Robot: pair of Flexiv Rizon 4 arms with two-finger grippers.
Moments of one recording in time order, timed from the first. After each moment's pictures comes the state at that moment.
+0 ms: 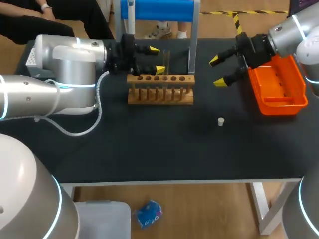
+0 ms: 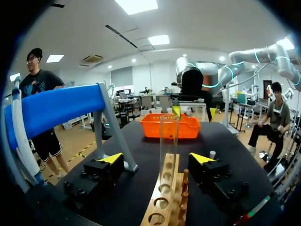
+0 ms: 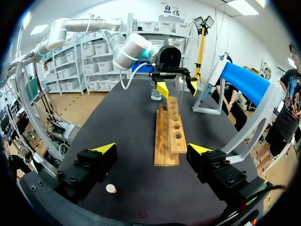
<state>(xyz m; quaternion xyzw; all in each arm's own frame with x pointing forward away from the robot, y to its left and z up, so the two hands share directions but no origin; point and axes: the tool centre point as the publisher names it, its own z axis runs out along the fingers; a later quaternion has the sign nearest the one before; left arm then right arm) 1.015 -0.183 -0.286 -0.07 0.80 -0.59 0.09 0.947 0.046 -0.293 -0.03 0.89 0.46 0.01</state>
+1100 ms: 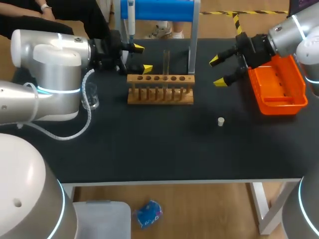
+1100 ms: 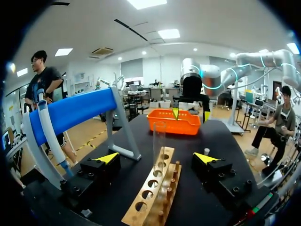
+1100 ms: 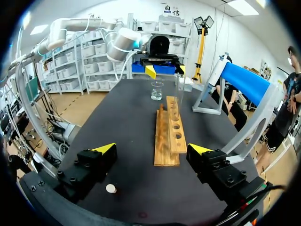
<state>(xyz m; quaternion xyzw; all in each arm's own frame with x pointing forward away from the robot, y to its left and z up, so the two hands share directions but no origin) 0.987 -0.139 -0.255 -0.12 0.81 -0.57 0.11 0.947 0.046 -0.293 -0.03 0.89 0.46 0.01</state>
